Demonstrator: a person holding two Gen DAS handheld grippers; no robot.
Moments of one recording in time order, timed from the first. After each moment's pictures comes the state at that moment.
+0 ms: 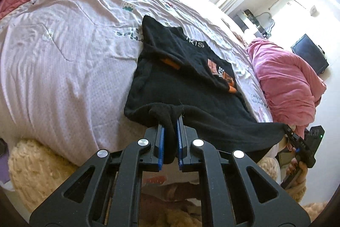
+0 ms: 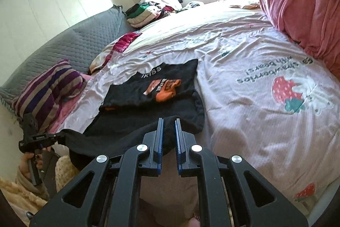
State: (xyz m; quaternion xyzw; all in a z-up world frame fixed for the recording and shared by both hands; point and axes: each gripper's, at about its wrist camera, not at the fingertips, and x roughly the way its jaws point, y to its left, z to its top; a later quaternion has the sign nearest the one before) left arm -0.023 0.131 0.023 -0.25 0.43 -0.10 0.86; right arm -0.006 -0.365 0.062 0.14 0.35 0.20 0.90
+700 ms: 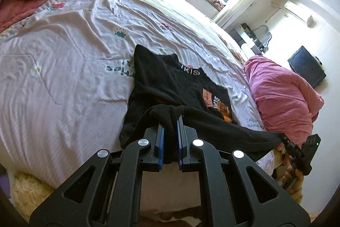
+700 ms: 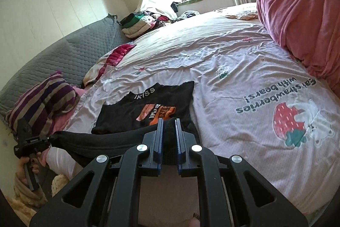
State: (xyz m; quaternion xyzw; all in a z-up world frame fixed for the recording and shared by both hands) left arm 0.032 0.142 0.051 -0.27 0.39 -0.10 0.88; right arm 0.054 -0.362 0.080 0.15 0.33 0.18 0.92
